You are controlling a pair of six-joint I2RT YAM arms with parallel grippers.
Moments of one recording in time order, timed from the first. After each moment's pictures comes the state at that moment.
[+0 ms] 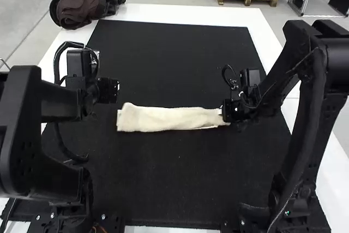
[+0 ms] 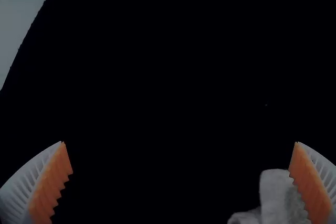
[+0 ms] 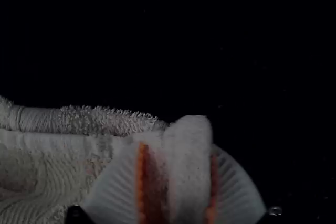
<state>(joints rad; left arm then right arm) 0.13 1.12 0.35 0.30 0.05 0.09 0.16 1.84 0.60 0.40 -0.26 0.03</state>
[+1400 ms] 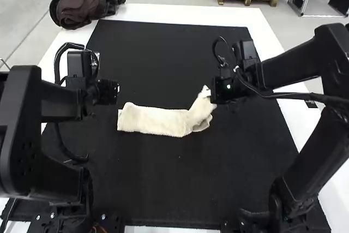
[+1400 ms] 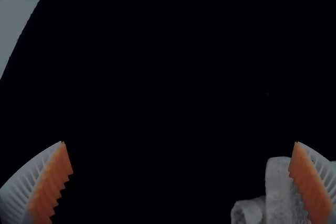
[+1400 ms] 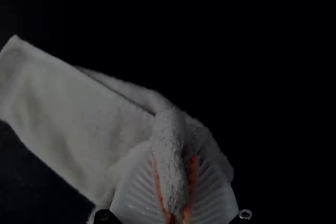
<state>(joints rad) 0.13 1.12 0.35 0.27 0.05 0.08 0.34 1.52 0.73 0.00 -0.42 0.14</state>
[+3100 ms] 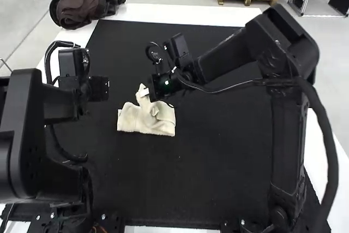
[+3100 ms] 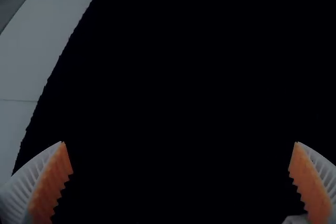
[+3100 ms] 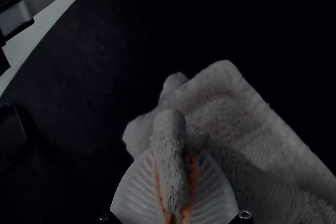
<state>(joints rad) 0.22 1.10 0.35 0.30 0.00 0.08 0.82 1.95 1.18 0.13 -0.39 0.27</state>
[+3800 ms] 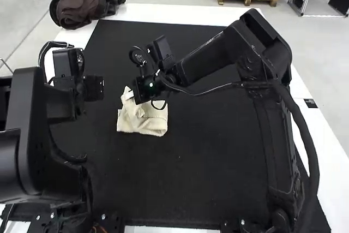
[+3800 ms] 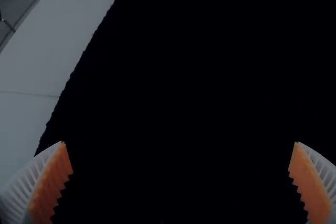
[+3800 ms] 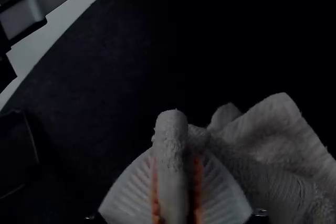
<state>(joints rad) 0.28 1.10 0.35 0.30 0.00 0.09 0.90 2.08 1.33 0.13 -0.39 0.30</state>
